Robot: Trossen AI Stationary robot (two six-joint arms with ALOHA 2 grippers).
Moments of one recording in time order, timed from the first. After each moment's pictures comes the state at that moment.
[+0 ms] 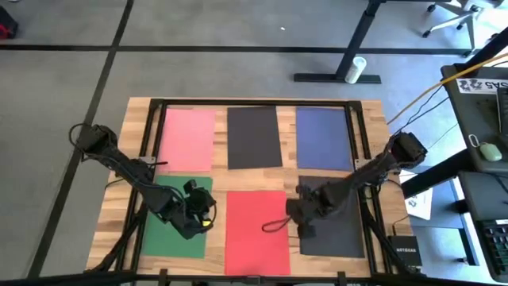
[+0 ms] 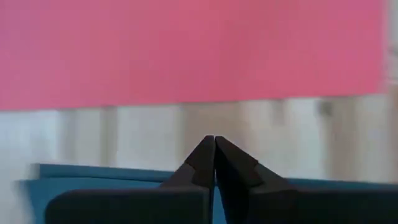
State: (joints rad) left arm -0.68 1.49 0.87 -0.51 -0.72 -1.00; right arm 0.53 1.65 0.90 -0.44 0.04 0.59
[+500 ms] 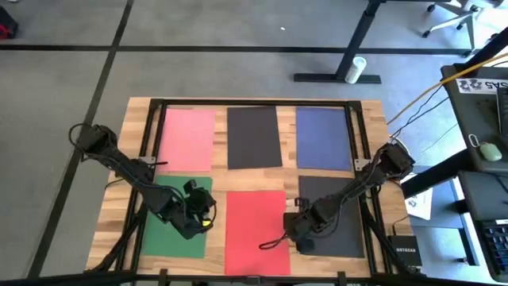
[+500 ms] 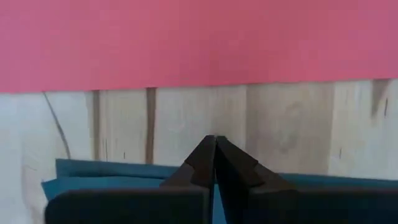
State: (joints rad) left arm -0.68 1.49 0.87 -0.51 -0.72 -1.00; right arm 0.61 1.83 1.06 -0.61 -0.01 0.62
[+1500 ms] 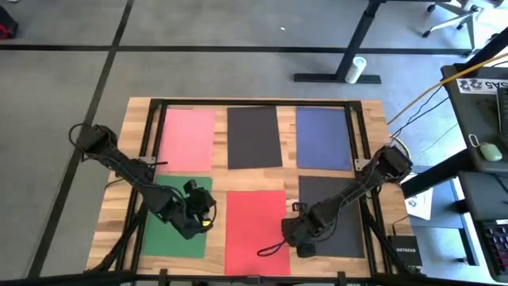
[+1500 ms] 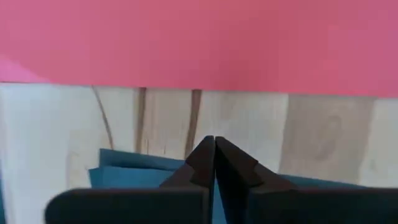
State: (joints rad) left arm -0.68 1.49 0.87 -0.51 -0.72 -1.00; right arm 0.61 1.87 1.13 -0.60 -0.08 0.58
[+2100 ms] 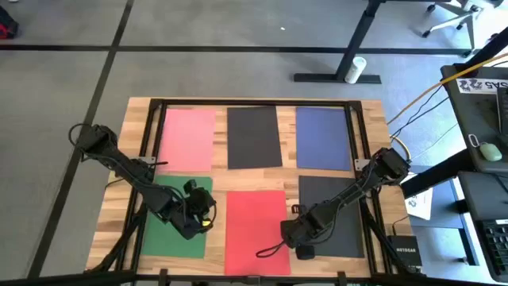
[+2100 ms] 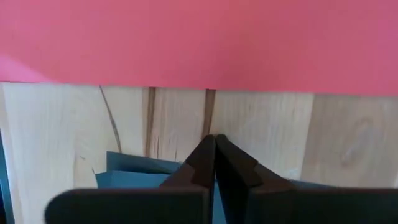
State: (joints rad) left arm -0.68 1.49 0.87 -0.51 -0.72 -1.00; right arm 0.63 1.89 1.13 -0.62 -0.12 0.60
